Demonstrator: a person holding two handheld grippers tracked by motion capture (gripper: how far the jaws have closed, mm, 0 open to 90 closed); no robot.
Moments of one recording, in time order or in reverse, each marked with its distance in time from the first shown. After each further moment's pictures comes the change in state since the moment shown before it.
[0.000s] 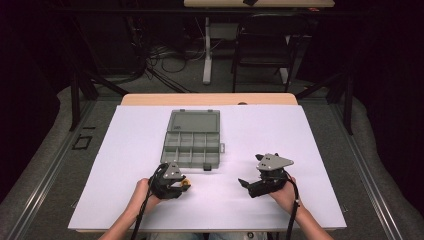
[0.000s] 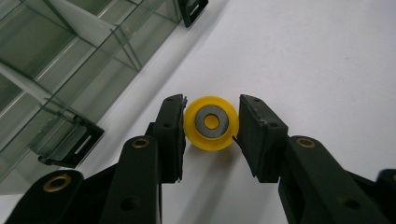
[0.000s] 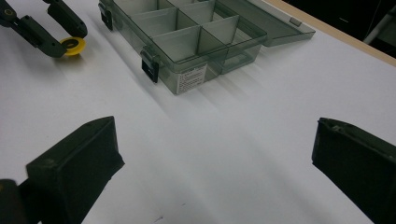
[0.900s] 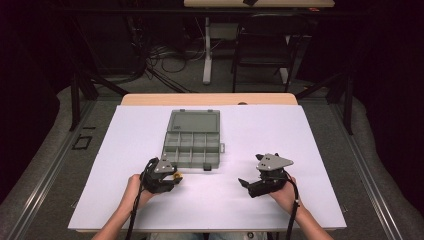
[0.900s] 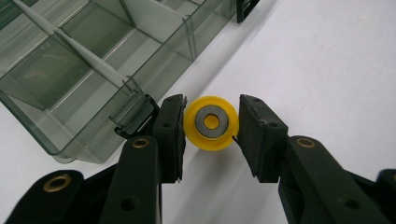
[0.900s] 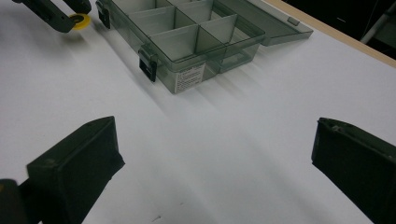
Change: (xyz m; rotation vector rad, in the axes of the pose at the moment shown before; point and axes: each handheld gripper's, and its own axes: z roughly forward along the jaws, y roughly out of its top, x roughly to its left) left arm 0.021 -0.008 -0.011 -0.025 0.074 -0.041; right arm 0.000 0.000 0.000 0.003 -0.008 -0.004
